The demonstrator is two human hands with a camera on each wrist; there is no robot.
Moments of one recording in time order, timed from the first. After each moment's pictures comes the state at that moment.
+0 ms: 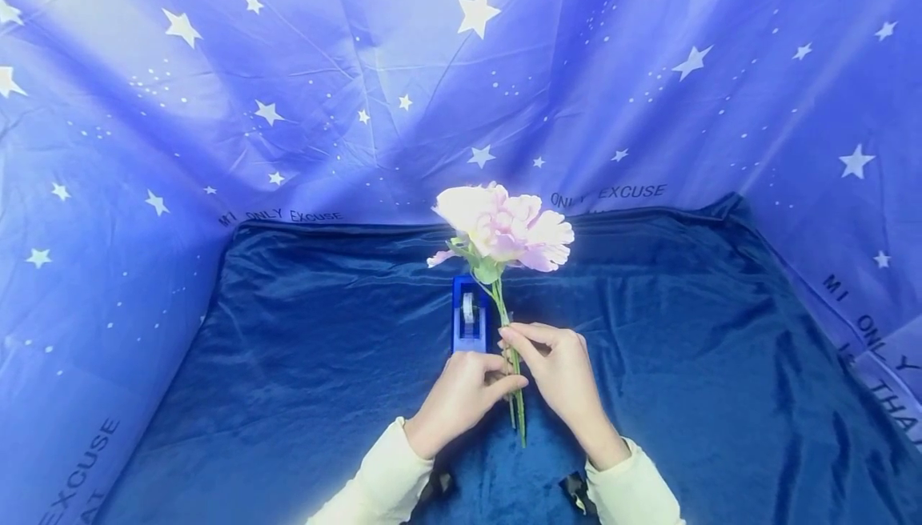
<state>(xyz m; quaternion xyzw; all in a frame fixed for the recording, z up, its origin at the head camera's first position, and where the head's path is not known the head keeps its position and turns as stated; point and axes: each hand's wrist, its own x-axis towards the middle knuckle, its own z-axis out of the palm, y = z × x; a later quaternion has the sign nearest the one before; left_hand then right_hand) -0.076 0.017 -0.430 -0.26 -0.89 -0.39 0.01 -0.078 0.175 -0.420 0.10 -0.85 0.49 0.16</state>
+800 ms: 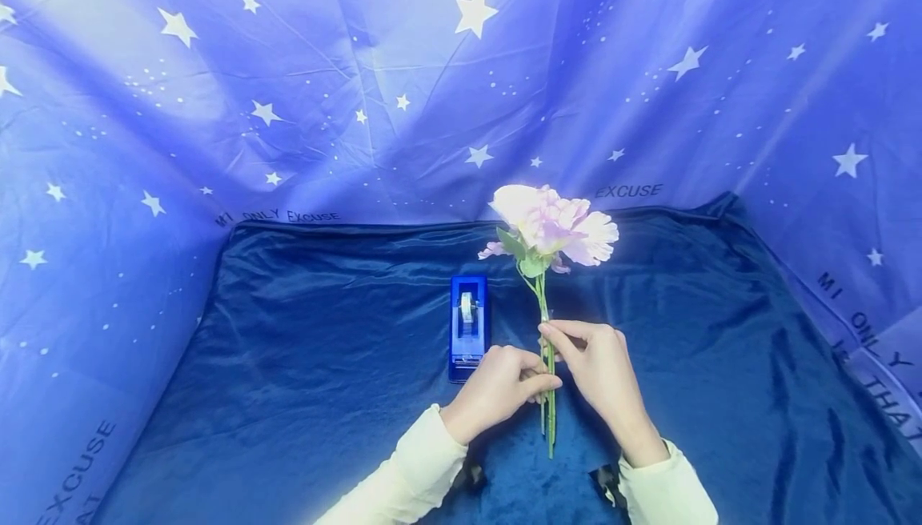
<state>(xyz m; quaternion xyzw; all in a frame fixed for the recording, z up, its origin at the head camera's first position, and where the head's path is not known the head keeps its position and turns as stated) -0.085 0.057 -0.434 -0.29 -0.88 -0.37 -0.03 -0.074 0.214 -0.409 0.04 -0.90 0.42 0.13</state>
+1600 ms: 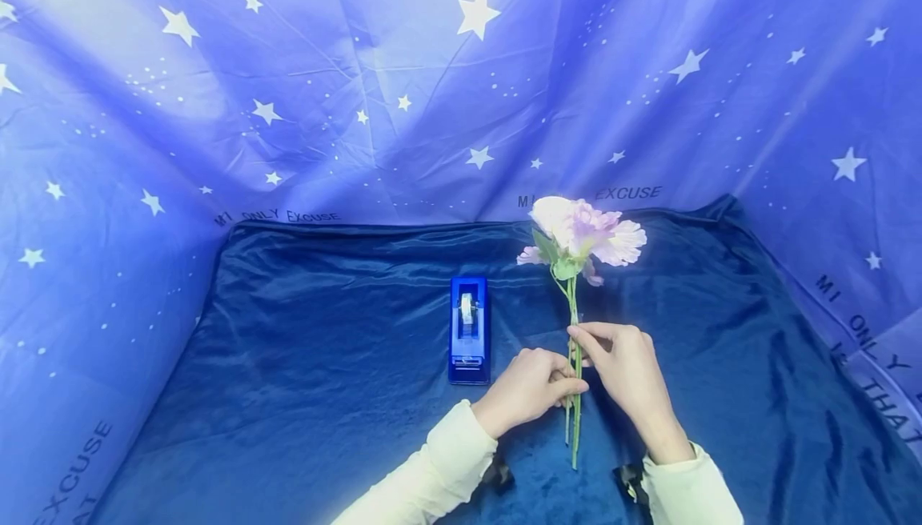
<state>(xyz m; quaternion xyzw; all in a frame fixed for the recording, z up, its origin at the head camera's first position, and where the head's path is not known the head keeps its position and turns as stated) -0.087 0.092 -0.437 -0.26 -0.90 -0.34 -0.10 -0.080 0.245 -0.415 0.03 -0.93 0.36 0.12</state>
